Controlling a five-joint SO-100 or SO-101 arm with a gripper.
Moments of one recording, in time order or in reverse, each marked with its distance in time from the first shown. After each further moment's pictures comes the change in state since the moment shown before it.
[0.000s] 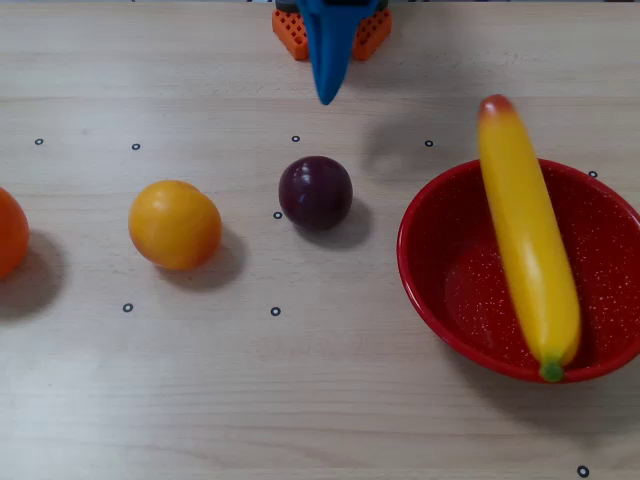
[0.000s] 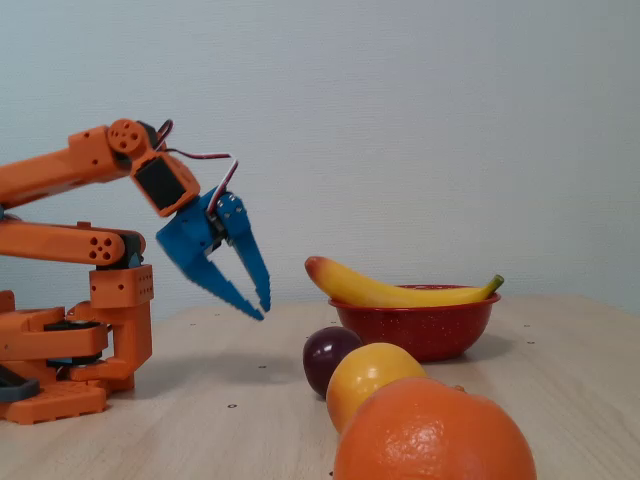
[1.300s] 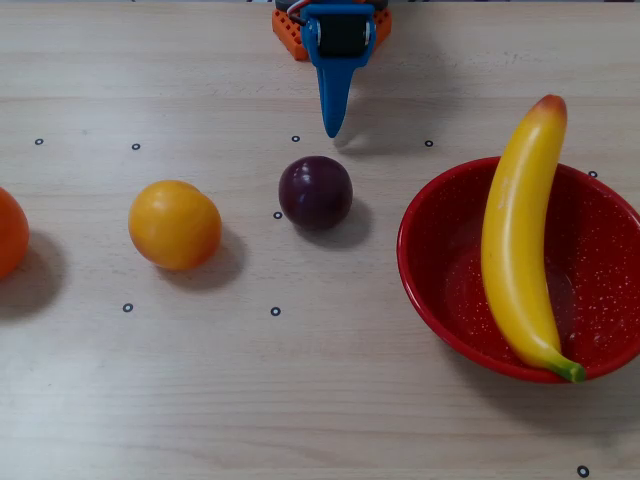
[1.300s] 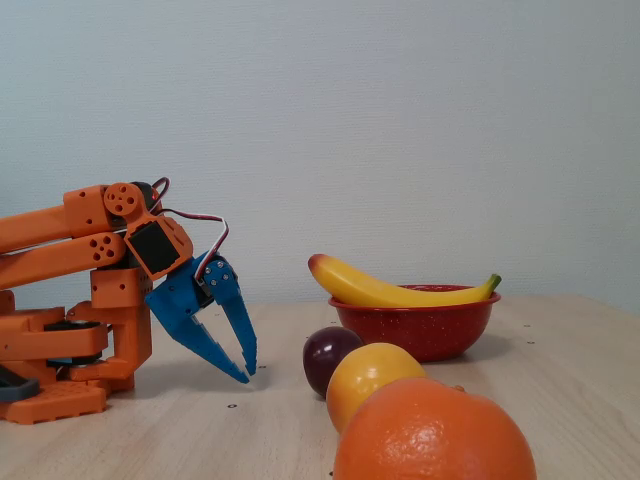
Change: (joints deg) arm -1.8 17.2 23.6 -0.5 10.0
